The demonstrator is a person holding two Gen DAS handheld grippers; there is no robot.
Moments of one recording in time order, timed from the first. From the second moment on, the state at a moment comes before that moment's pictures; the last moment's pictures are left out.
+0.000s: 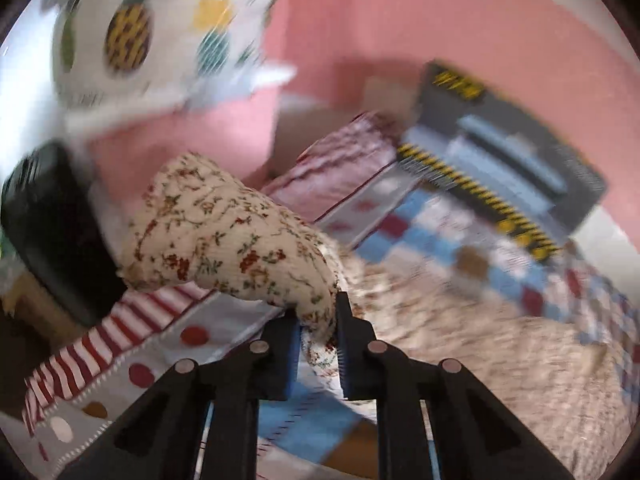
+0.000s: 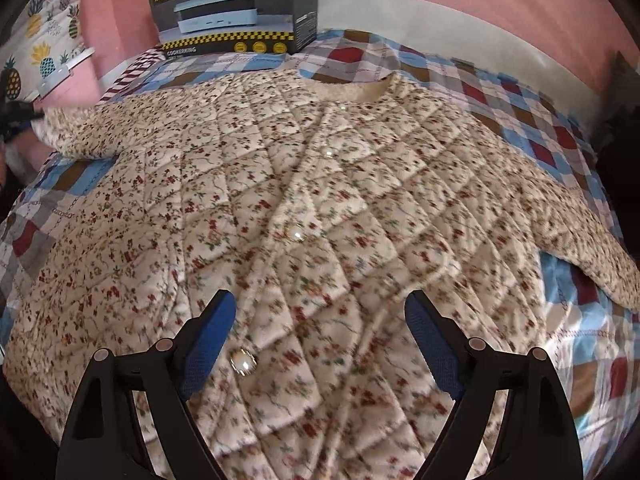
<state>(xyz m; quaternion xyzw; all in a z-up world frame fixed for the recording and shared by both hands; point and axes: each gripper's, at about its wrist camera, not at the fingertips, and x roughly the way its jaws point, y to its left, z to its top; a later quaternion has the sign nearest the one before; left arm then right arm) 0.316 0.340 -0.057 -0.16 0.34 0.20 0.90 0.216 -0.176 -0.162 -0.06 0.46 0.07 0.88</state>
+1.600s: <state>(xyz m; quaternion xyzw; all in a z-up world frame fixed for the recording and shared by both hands) 0.344 0.063 -0.072 -0.12 0.40 -0.17 0.90 0.268 -0.290 -0.163 0.16 0.45 0.07 0.88</state>
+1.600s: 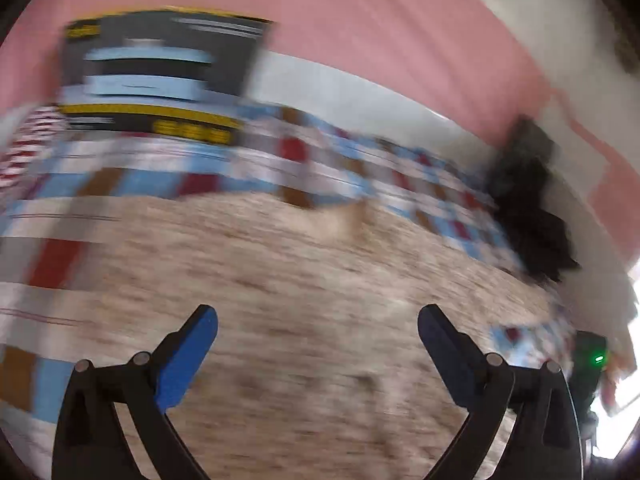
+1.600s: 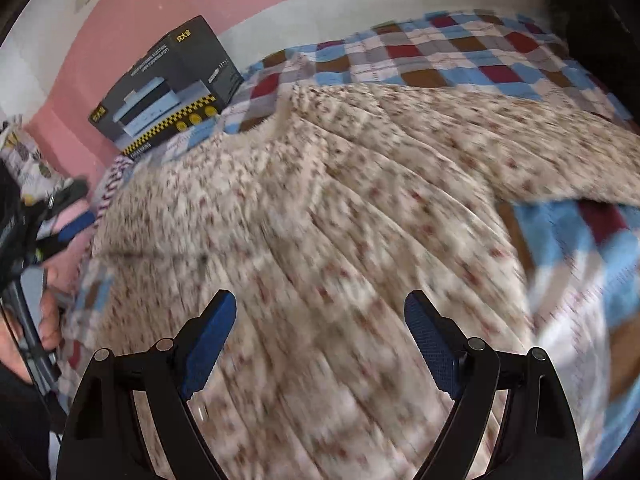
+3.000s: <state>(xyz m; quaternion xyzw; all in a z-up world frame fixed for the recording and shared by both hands) 0.237 0.023 -0.098 -0.06 0.46 -0.15 0.87 0.185 -0.368 -0.153 0.22 0.45 0.01 0.87</state>
